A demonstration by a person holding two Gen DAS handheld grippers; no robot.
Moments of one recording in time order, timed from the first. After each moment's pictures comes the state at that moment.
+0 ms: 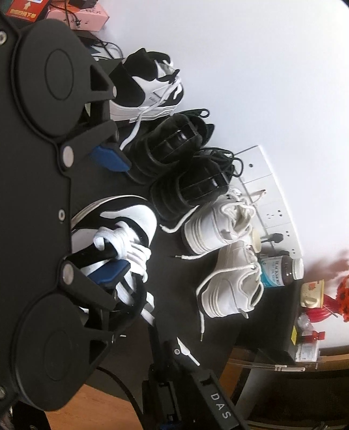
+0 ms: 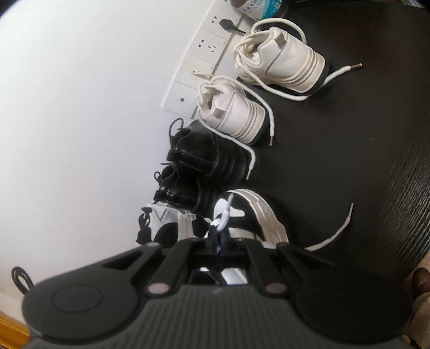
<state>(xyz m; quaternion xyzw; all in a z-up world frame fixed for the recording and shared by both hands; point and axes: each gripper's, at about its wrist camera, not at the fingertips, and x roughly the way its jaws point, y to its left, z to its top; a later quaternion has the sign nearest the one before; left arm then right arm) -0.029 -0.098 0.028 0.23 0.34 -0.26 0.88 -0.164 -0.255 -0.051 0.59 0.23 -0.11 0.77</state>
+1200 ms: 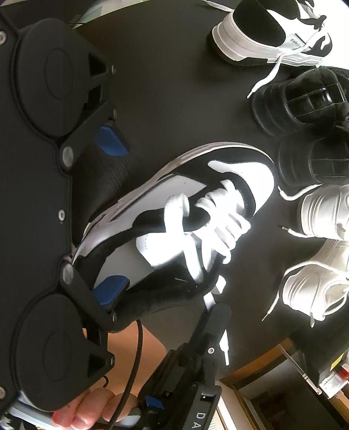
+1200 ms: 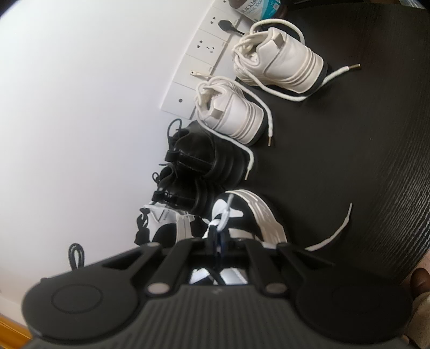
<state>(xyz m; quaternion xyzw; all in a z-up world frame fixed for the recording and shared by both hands) 0.021 -0.089 0.000 0.10 0.64 -0.27 0.71 -0.163 -0.253 -0.052 0.59 0.23 -0.11 0.77</state>
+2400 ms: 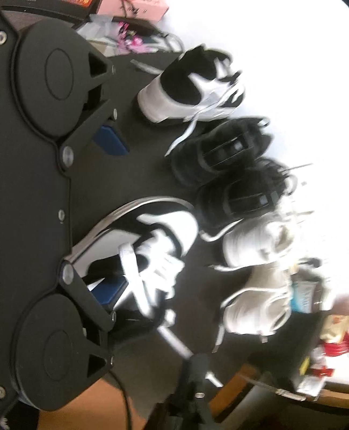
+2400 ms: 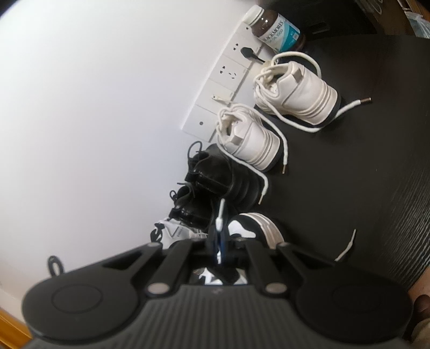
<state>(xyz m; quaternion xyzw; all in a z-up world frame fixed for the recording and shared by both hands) -0.005 -0.084 0.029 0.17 0.43 -0.21 0.86 -0.181 -0.254 -0.034 0.56 0.17 -0.11 0.80</state>
